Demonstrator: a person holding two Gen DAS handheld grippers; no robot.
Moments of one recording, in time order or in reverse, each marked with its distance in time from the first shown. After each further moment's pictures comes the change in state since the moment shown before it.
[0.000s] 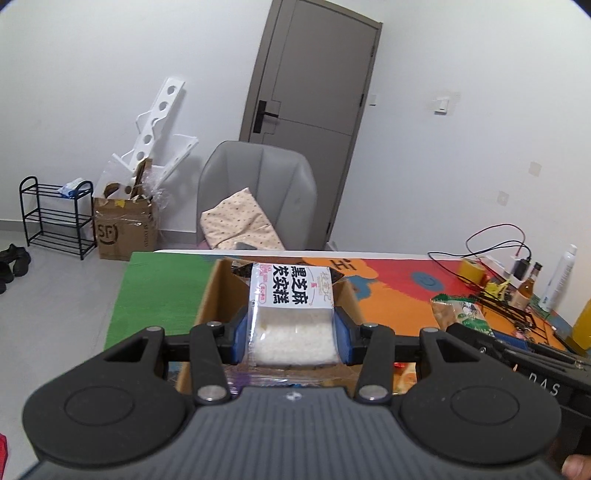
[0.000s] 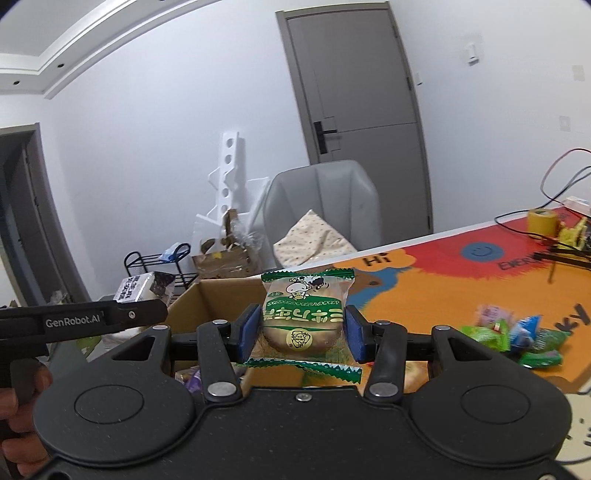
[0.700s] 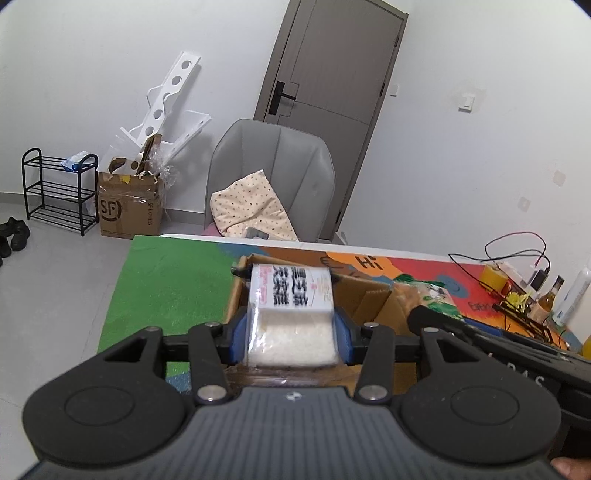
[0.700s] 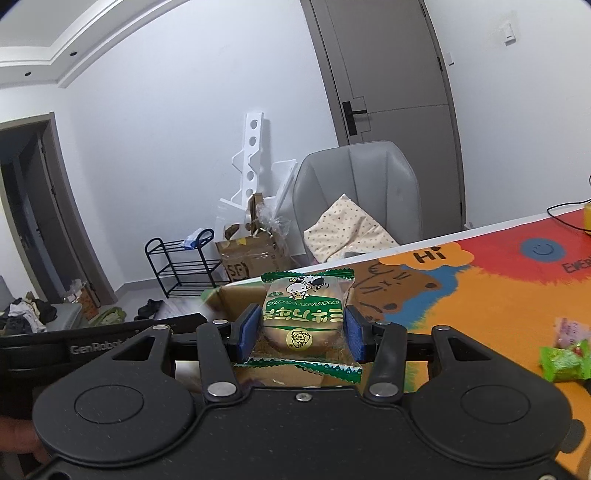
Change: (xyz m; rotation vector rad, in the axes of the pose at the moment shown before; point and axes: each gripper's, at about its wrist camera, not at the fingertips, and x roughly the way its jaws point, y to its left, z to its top) left arm 0.052 0.038 0.010 -0.073 0.045 0.006; right arm 0.069 0.030 0.013 0.003 0.056 0.085
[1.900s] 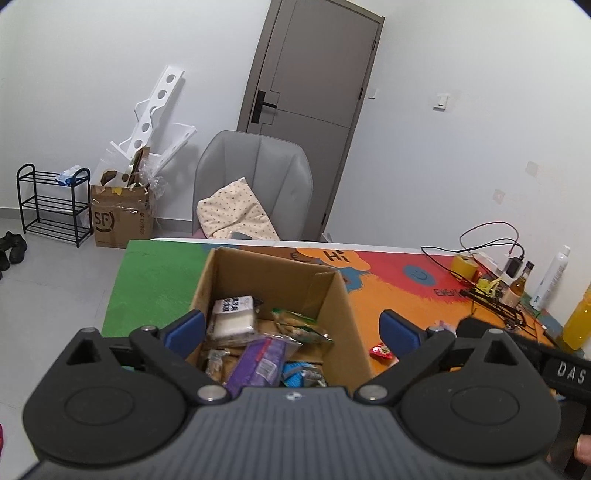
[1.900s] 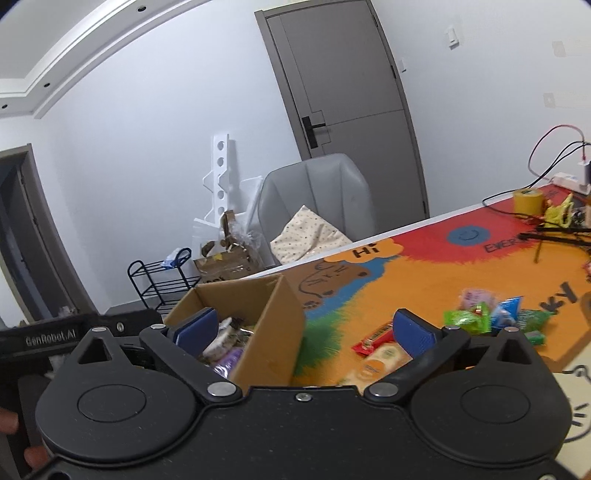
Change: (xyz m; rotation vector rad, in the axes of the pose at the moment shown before) left arm -0.066 -0.043 -0.014 0.054 -0.010 -0.035; right arm -0.108 -0.044 -0.014 0.082 -0.041 -0.090
